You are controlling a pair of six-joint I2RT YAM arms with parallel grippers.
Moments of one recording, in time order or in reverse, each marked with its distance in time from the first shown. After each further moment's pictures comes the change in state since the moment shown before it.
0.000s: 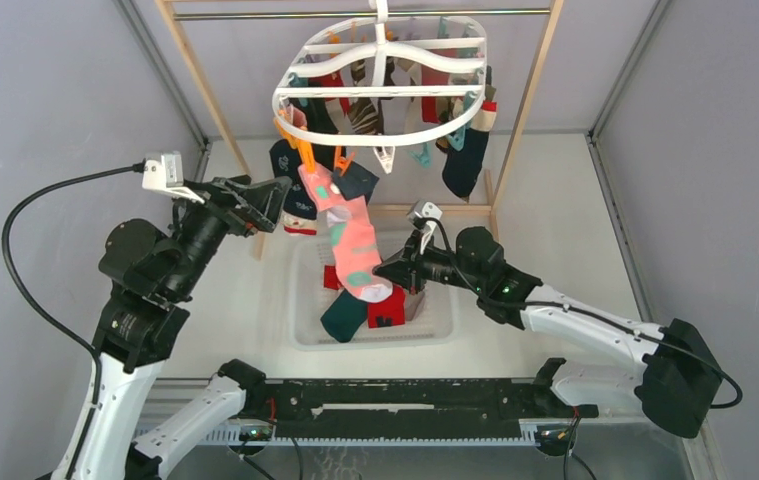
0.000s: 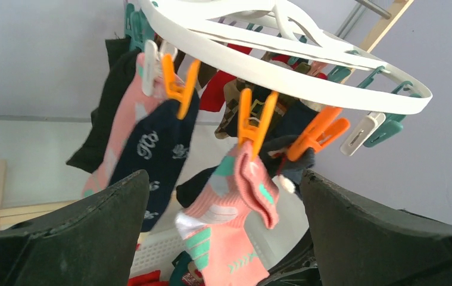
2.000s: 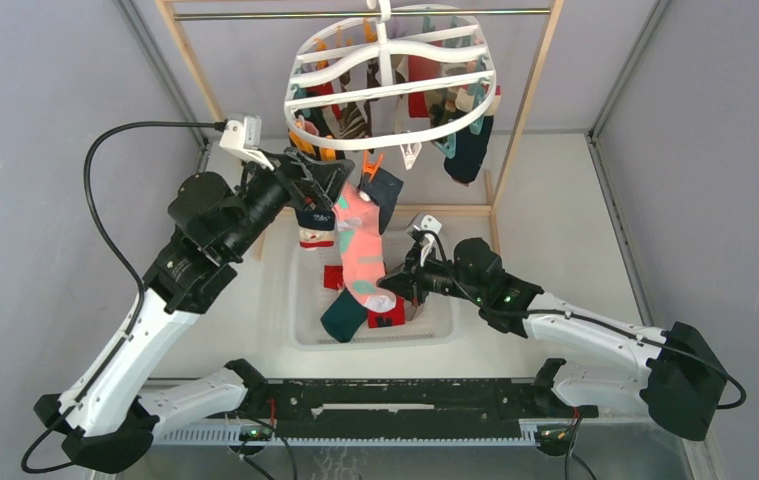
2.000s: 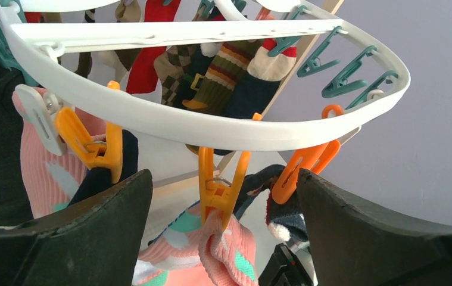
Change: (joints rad) left arm -0.239 0.241 0.084 0.127 -0.062 0.016; right arm 0.039 -0.049 -0.064 -0.049 0.056 -0.015
